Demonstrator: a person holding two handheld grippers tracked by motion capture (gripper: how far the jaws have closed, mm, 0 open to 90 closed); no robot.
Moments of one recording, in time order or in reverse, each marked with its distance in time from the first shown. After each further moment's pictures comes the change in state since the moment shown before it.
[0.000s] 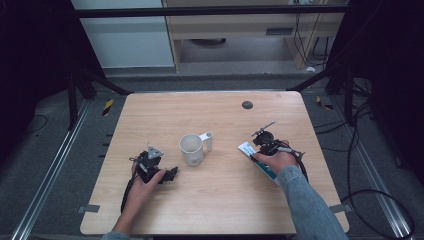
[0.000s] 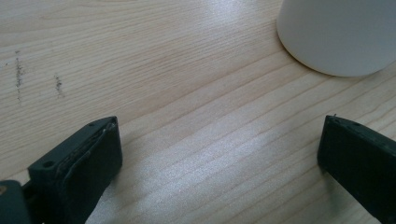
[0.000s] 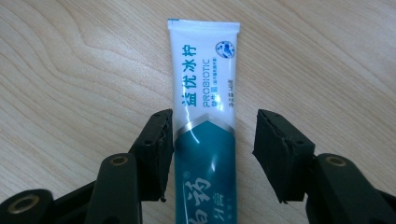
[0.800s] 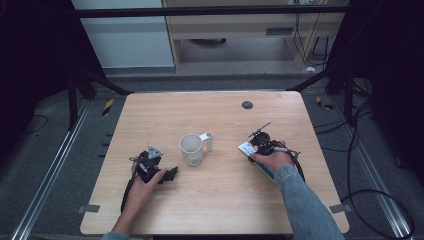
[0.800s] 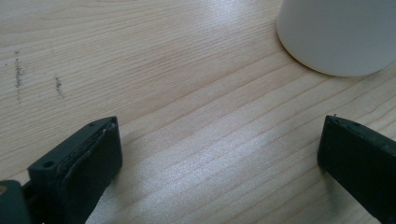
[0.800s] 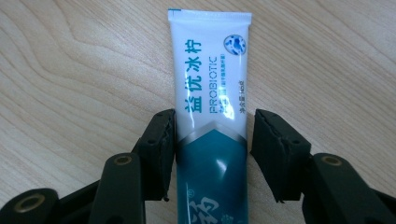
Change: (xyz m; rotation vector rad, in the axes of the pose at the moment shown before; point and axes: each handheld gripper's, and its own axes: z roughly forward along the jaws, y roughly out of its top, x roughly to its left) left arm 0.000 0.000 0.000 0.000 -0.001 0.002; right arm 0.001 0.003 0.016 0.040 0.008 0.002
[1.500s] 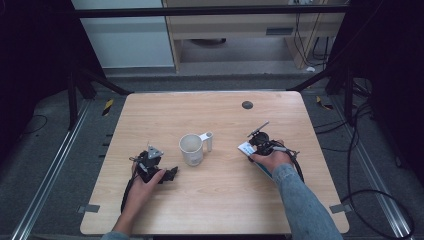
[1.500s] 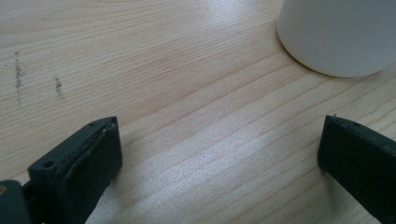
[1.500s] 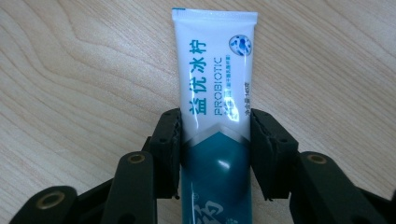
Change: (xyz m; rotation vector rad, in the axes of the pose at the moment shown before) left arm 0.000 0.000 0.000 -0.001 -0.001 0.000; right arm 0.002 0.003 0.001 0.017 0.008 0.000
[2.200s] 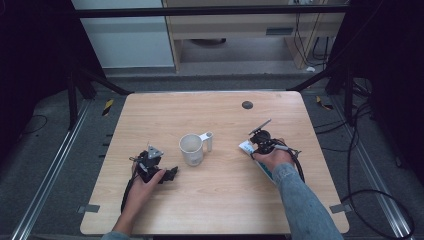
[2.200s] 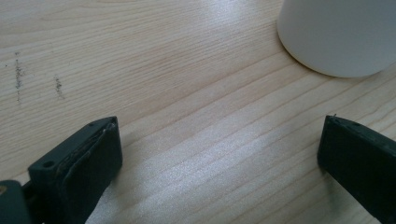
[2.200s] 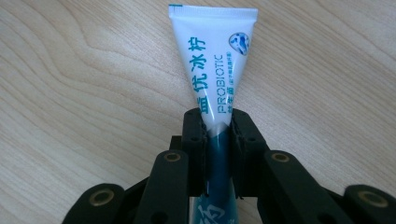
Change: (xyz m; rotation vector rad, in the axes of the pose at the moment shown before) left arm 0.000 0.000 0.000 0.000 0.000 0.000; right arm -0.001 0.003 -0.010 0.007 0.023 0.037
